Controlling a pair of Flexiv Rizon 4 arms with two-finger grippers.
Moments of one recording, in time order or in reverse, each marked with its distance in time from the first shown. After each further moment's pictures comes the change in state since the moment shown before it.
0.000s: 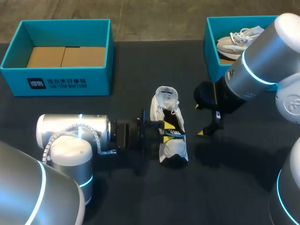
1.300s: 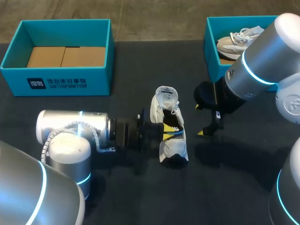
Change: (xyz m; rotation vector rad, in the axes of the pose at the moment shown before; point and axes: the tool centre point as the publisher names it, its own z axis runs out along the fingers) left arm -0.001 -0.001 -0.001 0.022 0.024 0.053; right arm 0.000 0.000 0.000 0.000 0.000 0.000
